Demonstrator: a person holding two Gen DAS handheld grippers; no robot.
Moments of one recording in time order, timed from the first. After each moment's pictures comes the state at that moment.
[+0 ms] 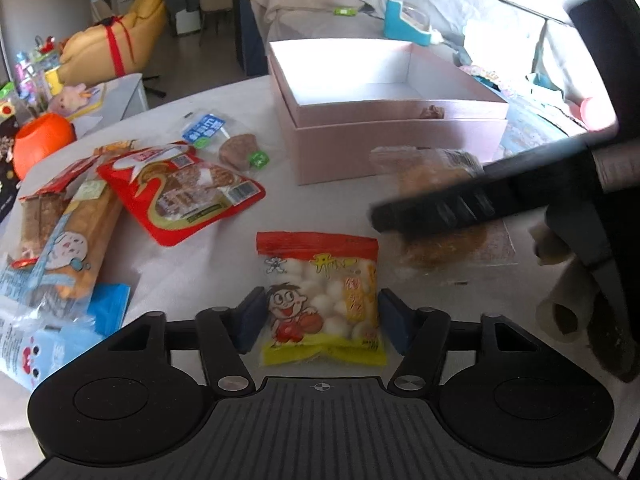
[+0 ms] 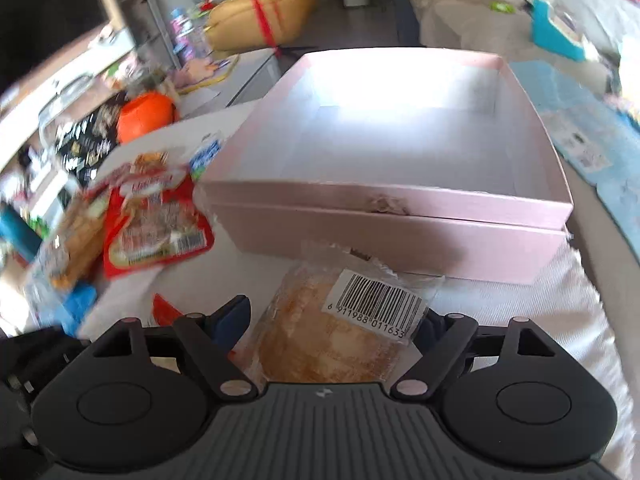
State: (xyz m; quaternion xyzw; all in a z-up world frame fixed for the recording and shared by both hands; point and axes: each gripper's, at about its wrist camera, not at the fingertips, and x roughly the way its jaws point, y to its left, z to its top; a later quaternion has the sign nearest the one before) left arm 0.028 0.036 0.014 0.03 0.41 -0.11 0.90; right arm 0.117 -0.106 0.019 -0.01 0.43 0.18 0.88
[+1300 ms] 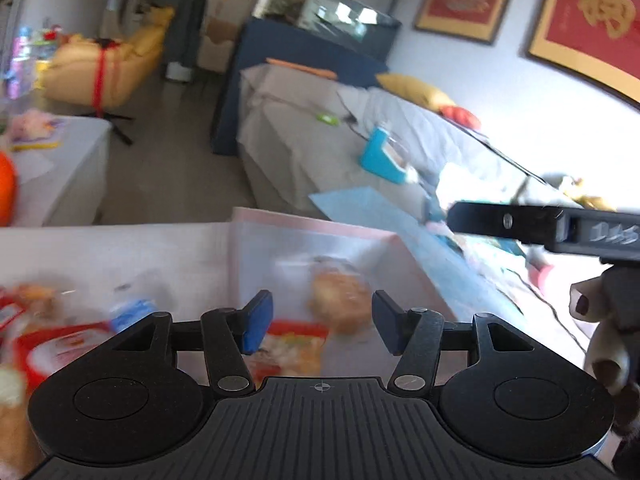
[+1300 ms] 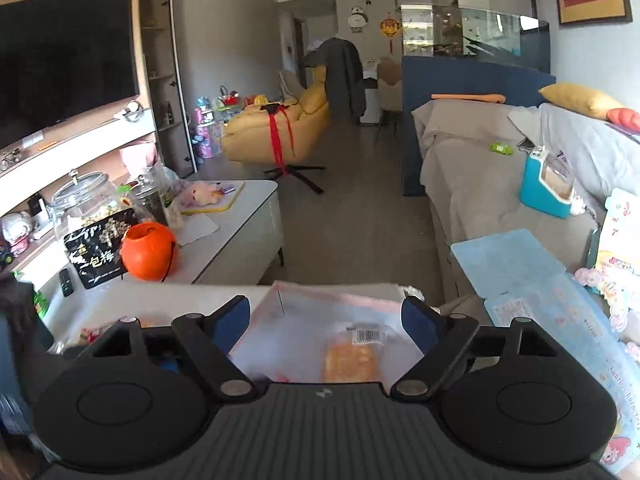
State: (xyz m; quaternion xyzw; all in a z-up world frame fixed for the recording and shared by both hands) left arm 0.145 0.047 0.076 -0.13 0.28 -0.15 0.94; right arm 0.176 -0.162 0.154 -0.02 0.27 0.18 0.94
